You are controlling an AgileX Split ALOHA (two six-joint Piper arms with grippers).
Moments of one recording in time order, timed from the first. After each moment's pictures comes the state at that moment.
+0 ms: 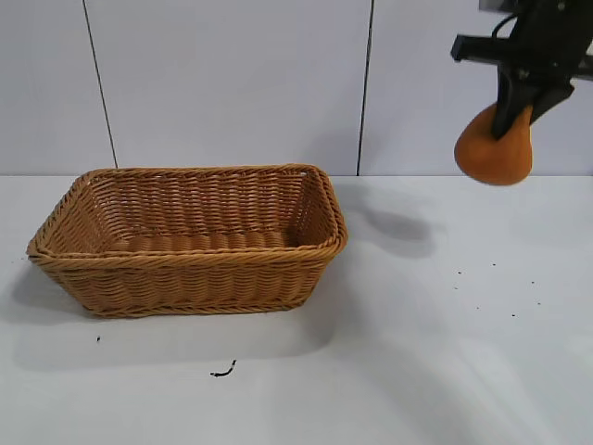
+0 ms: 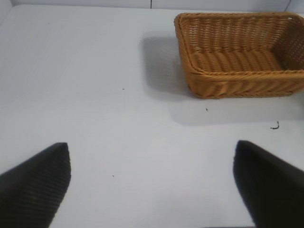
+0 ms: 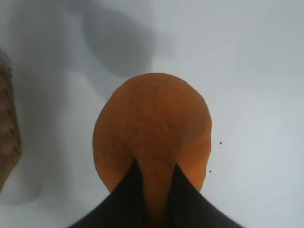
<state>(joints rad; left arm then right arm) -0.03 -0.01 -0.50 0.01 1.06 -0.04 0.04 2.00 -1.84 0.11 1.19 0.02</state>
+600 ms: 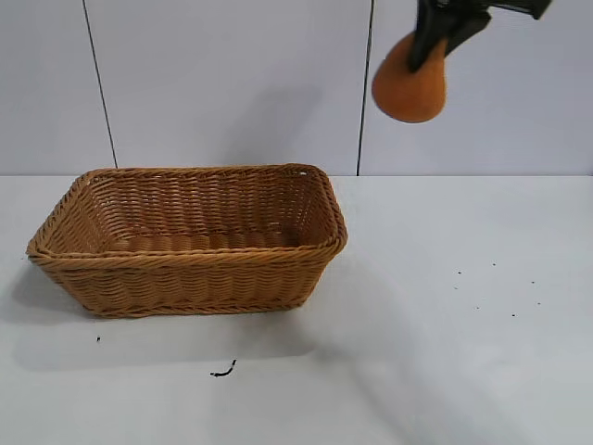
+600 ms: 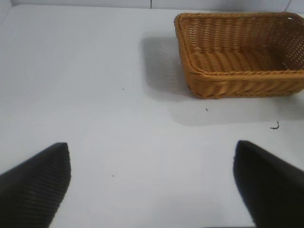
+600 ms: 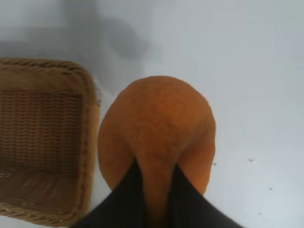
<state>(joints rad) -0.03 -0.01 -0.50 0.01 1.06 -0.04 0.31 2.00 -1.96 0.11 1.13 0.07</state>
